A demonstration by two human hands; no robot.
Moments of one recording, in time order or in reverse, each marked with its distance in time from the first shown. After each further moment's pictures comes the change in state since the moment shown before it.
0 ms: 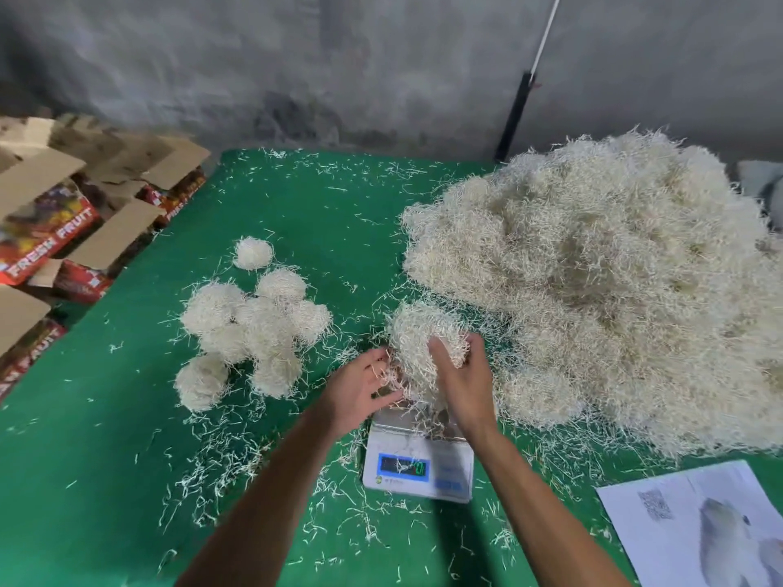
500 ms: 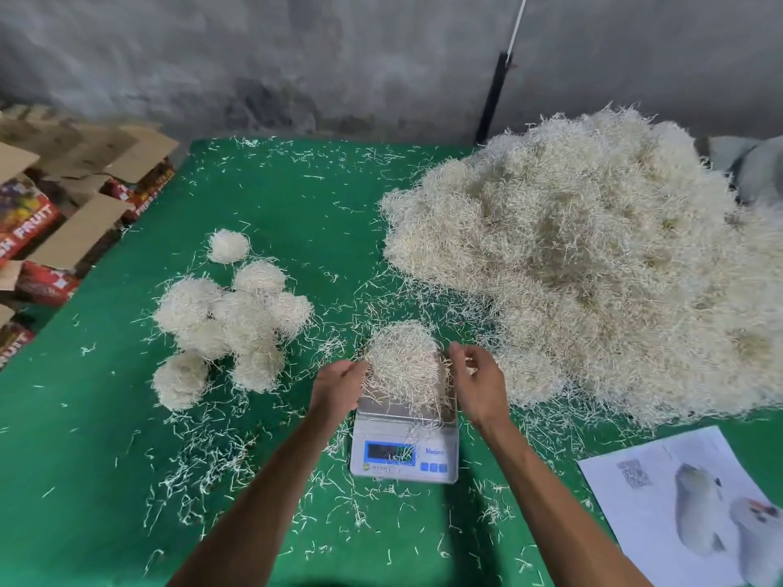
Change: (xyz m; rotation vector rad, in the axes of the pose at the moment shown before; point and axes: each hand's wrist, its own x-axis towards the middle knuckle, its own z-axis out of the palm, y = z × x) left_hand 0.006 -0.032 0.004 0.452 0.379 -0.026; right_hand 0.005 0.042 -0.043 -0.209 0.070 -0.007
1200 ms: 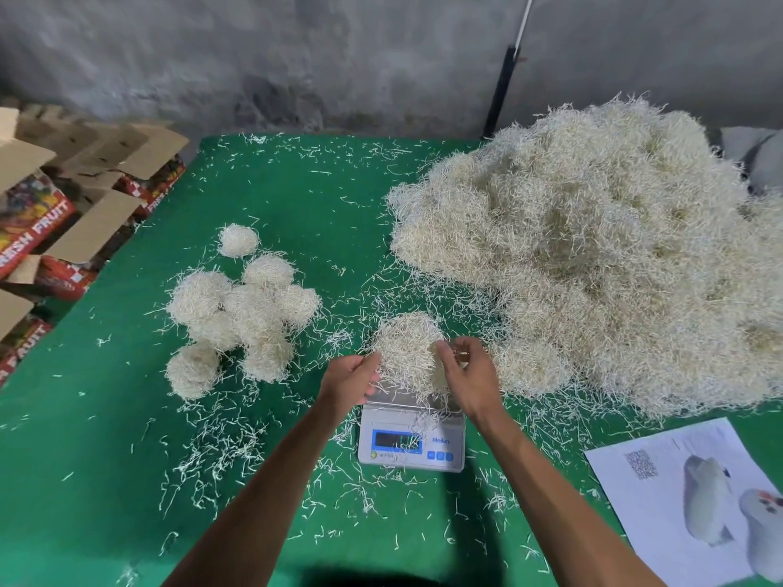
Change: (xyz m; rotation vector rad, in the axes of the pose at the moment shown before) left_hand -0.010 0.000 -0.005 -0.105 -0.127 0.002; right_hand -0.004 0.001 0.015 -0.027 -0.084 0.020
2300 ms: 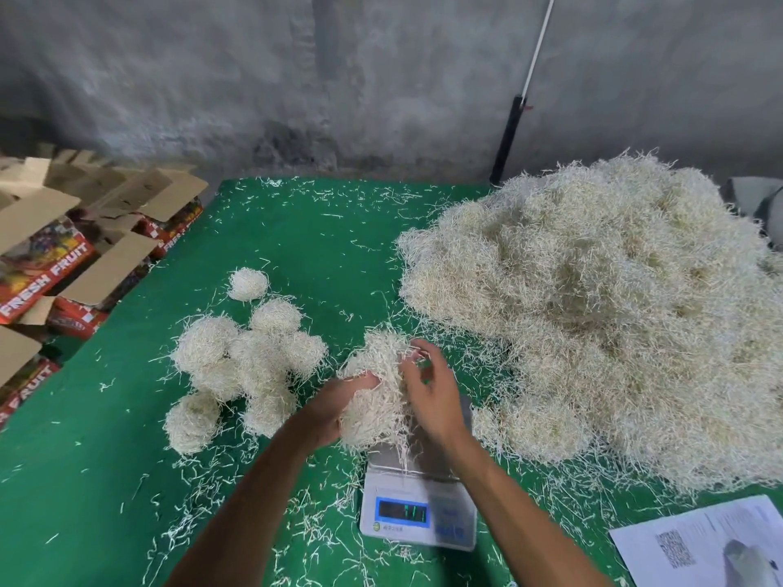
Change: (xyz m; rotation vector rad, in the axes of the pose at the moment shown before) left_hand 0.032 0.064 -0.034 -0.307 -0.168 -0.179; right_hand 0.035 -0.067 0.043 0.378 -0.140 -0.189
